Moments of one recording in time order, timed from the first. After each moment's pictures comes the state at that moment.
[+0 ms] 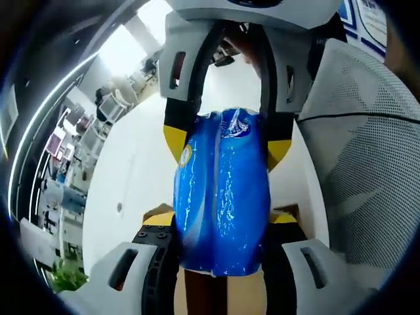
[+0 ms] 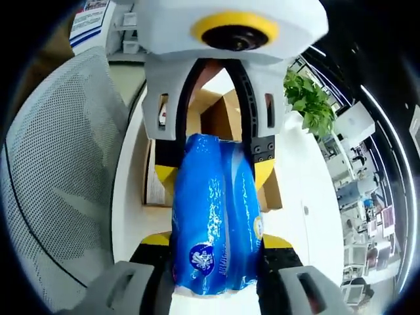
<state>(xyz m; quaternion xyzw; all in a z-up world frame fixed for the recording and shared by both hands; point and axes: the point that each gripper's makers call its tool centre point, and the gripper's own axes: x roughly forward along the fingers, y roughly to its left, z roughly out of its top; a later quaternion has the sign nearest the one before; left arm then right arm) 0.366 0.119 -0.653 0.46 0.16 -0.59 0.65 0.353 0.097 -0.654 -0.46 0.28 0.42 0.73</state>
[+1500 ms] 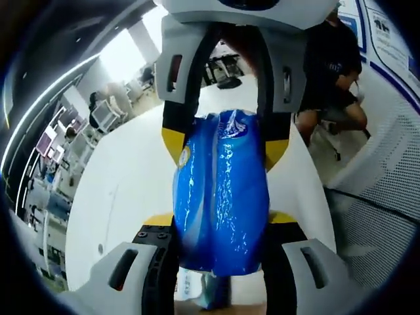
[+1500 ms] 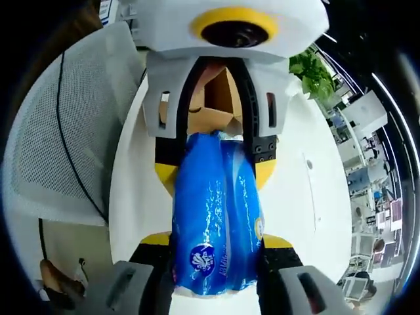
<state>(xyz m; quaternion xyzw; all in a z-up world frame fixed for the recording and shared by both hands) 0.371 -0.036 -0.673 0.39 0.16 -0.62 0.66 0.360 -0.058 -0.672 -0.48 0.34 0.43 0.68</state>
